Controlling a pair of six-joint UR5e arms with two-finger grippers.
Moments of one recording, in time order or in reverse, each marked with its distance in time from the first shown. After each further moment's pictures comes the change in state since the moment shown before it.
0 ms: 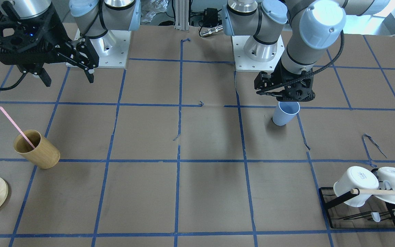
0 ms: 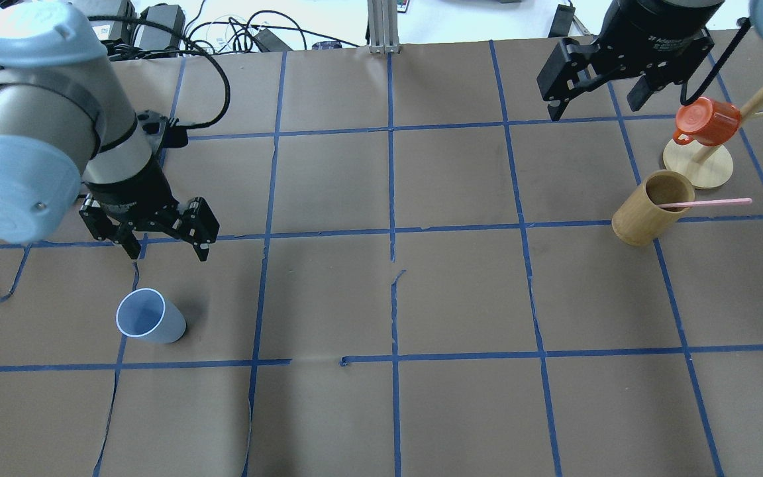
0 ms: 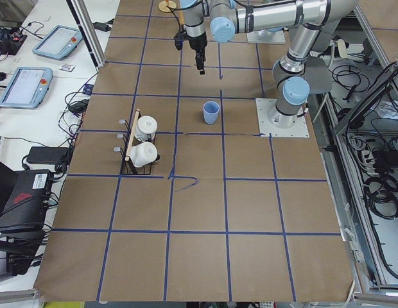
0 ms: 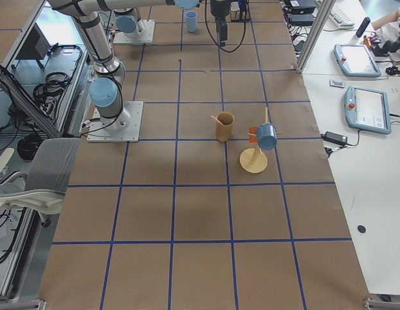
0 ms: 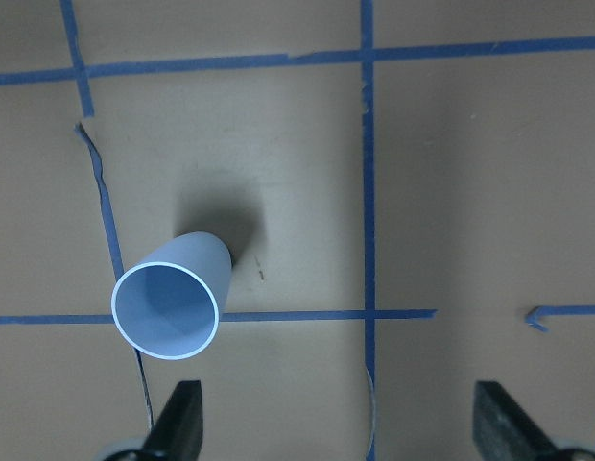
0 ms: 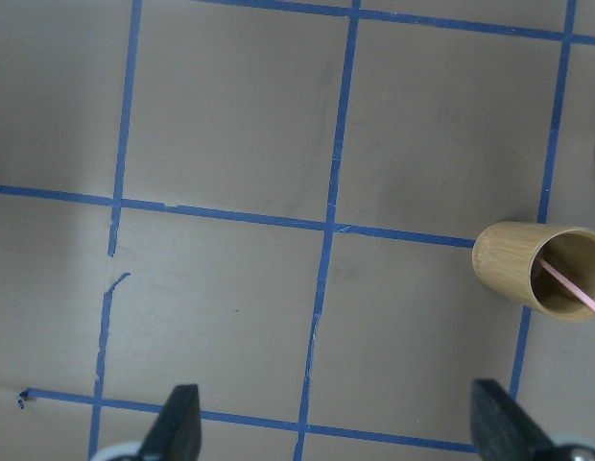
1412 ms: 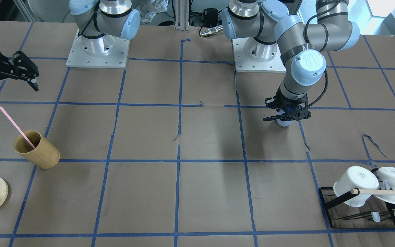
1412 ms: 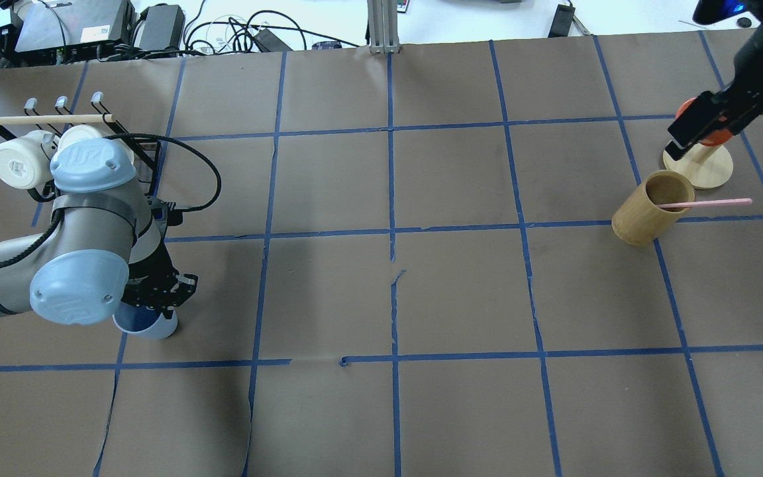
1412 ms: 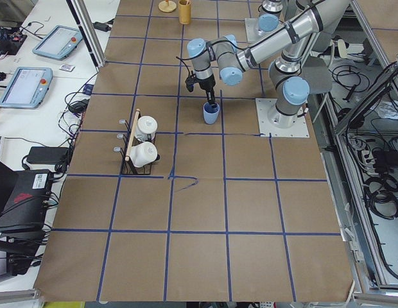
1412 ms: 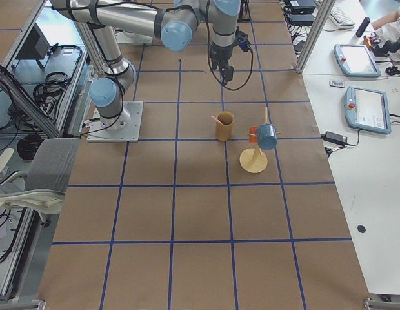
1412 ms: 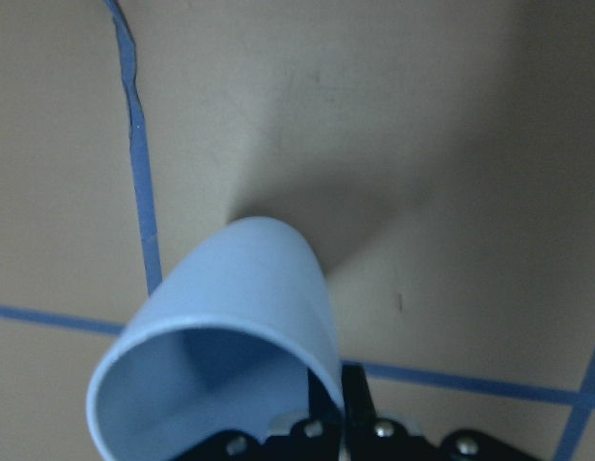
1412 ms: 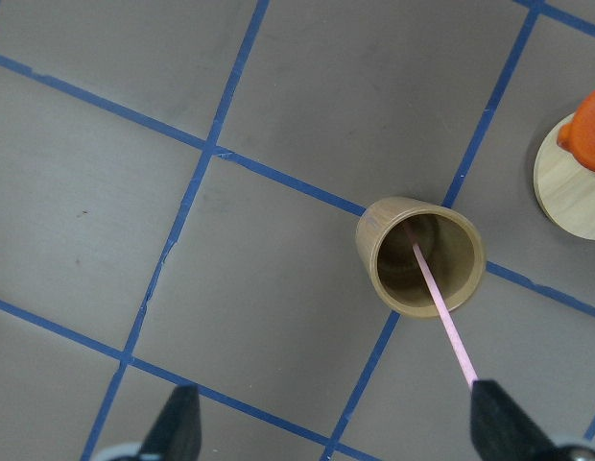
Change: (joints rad) left arm 0.088 -0.066 -0.252 0.354 0.062 0.009; right arm -0.349 -0.008 0.173 -0.052 0.033 -0.644
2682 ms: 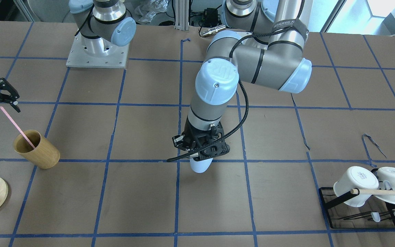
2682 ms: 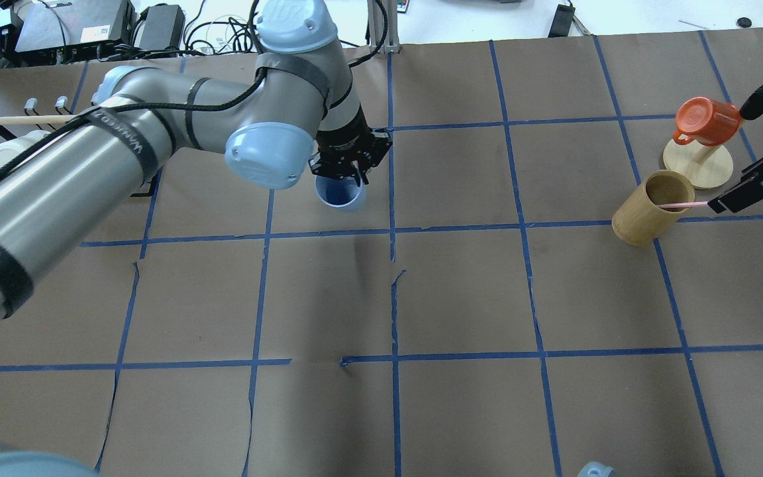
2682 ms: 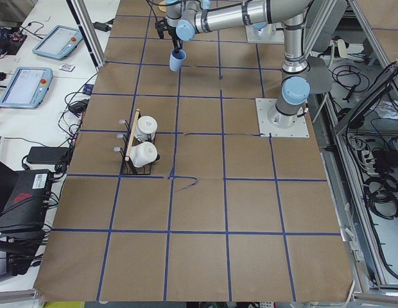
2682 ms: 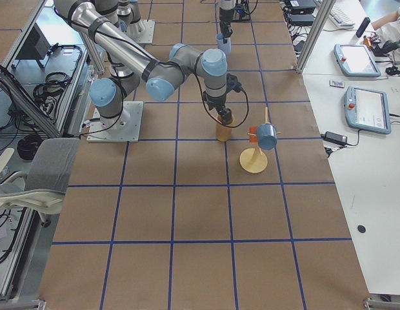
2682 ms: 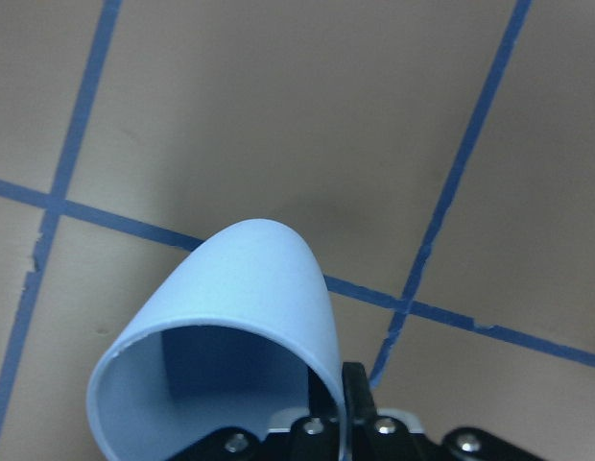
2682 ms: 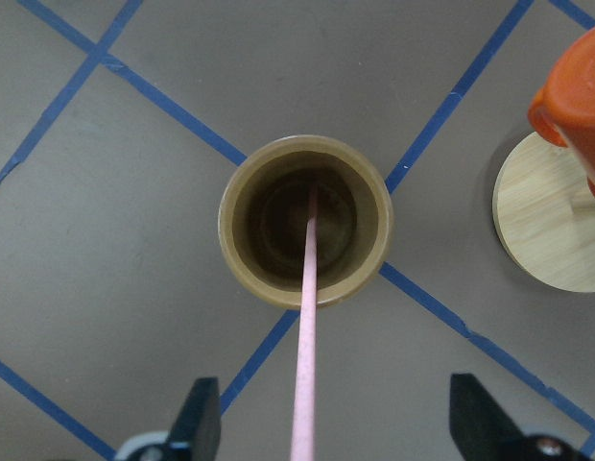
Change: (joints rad) left arm -0.474 -0.406 0.643 0.019 -0.281 -0.686; right arm -0.225 0.041 0.252 -0.364 0.085 -0.442
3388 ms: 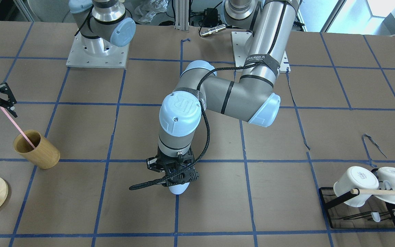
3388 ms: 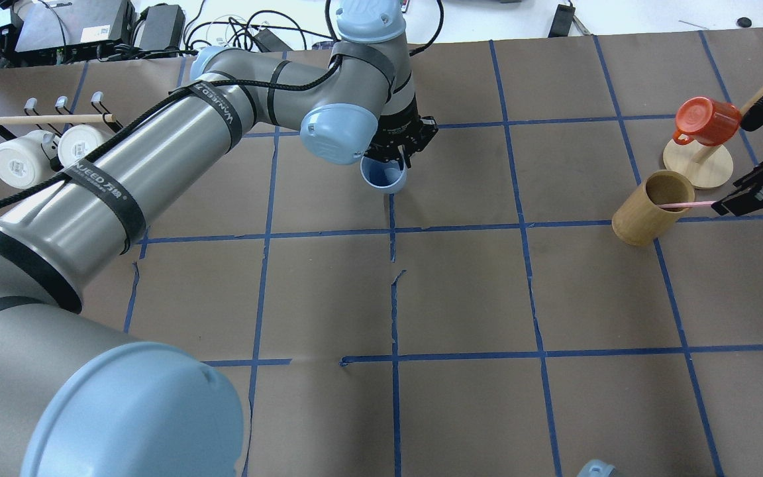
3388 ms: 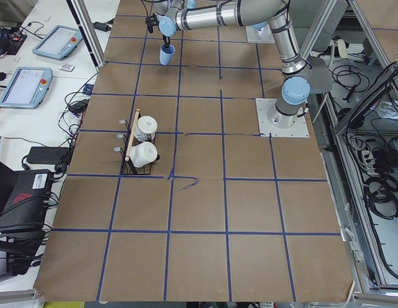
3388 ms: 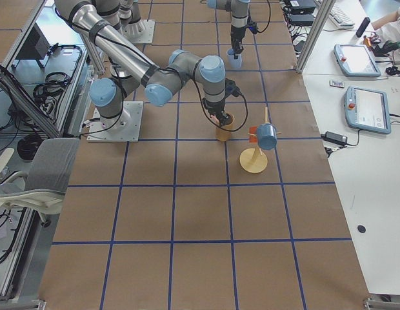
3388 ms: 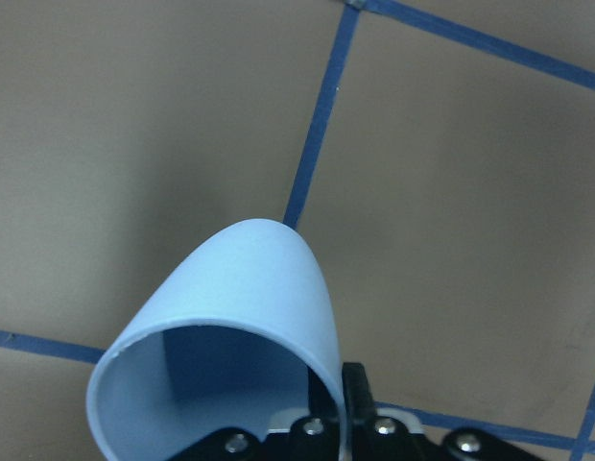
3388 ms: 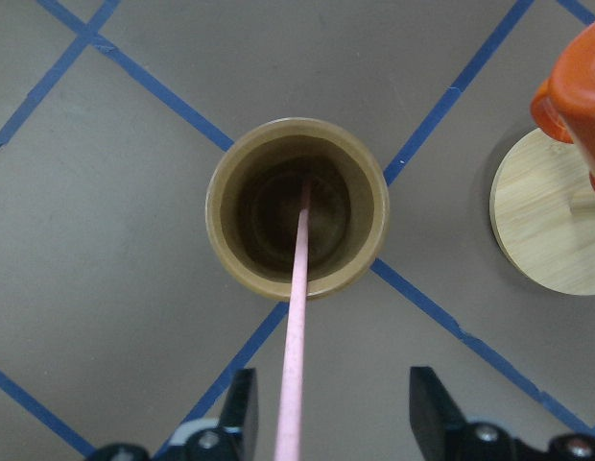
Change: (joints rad) left arm -0.056 -0.171 0.171 0.016 0.009 -0.006; right arm -0.010 0.000 0.023 -0.031 0.000 -0.032
